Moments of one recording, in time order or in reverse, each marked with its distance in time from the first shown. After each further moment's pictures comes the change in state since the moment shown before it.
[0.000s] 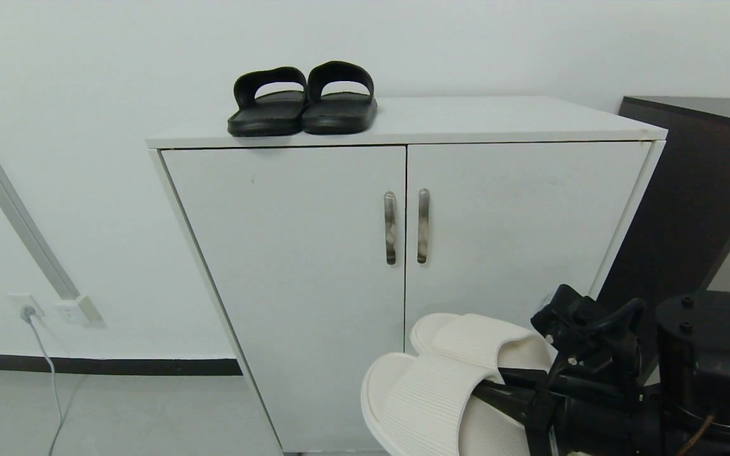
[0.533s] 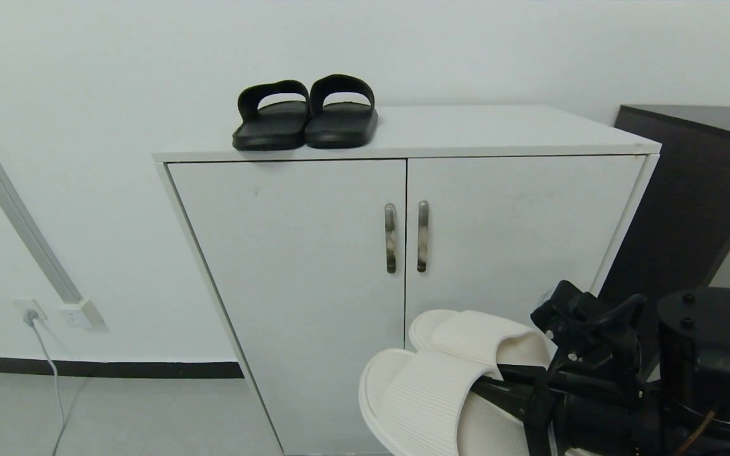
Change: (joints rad) left arm 0.000 0.000 0.000 -0.001 0.022 -0.032; right arm 0.000 0.000 -0.011 0.000 0.000 0.000
